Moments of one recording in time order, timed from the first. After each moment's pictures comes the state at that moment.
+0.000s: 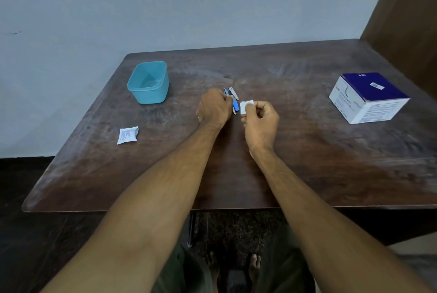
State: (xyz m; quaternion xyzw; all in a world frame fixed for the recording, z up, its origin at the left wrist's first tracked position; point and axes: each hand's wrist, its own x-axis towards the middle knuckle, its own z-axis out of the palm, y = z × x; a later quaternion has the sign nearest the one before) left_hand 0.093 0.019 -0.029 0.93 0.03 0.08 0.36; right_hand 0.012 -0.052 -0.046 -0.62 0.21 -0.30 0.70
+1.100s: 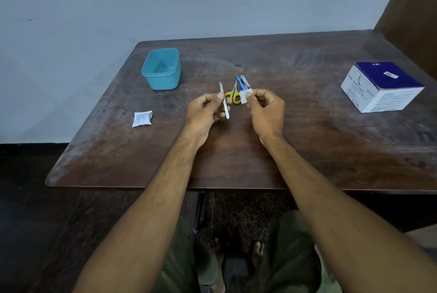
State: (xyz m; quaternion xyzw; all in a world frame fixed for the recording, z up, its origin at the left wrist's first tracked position) left_hand 0.031 0.089 -0.037 0.63 -0.02 -0.05 0.78; right_hand 0.004 -0.047 -0.047 -0.69 0.10 -0.28 0.66
